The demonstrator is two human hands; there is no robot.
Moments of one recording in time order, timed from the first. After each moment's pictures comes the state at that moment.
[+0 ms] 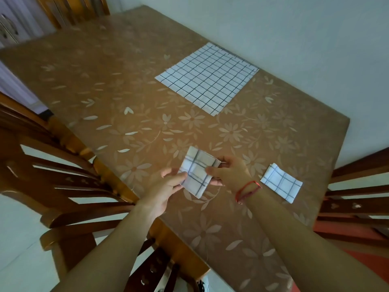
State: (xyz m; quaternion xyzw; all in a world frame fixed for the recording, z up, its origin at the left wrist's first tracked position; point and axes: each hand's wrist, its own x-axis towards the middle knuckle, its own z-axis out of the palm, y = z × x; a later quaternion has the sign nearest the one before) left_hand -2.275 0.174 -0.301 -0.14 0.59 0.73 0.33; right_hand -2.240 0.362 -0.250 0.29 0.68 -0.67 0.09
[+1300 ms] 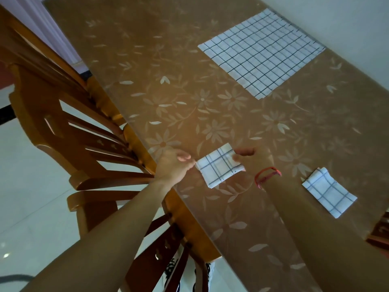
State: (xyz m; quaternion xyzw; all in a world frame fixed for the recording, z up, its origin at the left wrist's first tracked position) left_hand -2.297 0.141 -0.332 -0.16 0.81 0.52 0.20; right_hand -2.290 0.366 -0.332 0.29 0.82 -0.49 0.09
